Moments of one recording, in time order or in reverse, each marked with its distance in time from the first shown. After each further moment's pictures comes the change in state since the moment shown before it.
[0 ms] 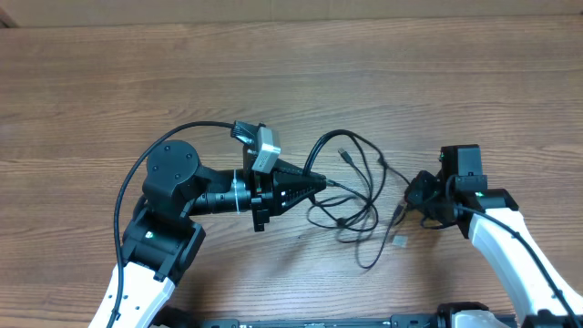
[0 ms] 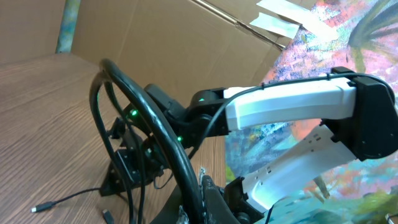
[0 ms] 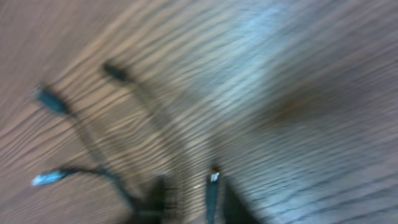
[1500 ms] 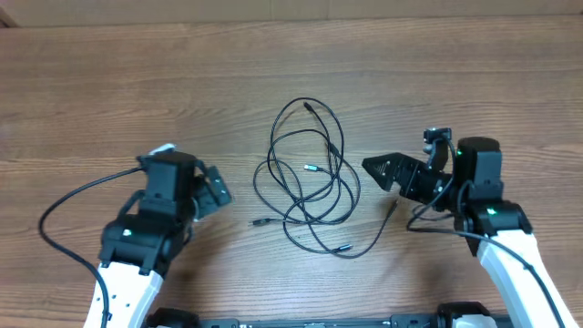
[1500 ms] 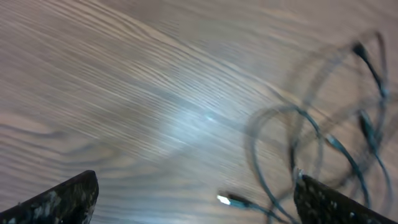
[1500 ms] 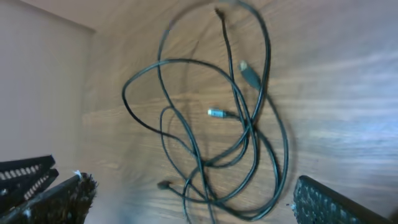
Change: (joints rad) left arm 0.179 -0.008 0.019 -0.952 -1.236 -0.252; right arm 0.004 -0.167 -0.005 0.247 -0.546 -0.113
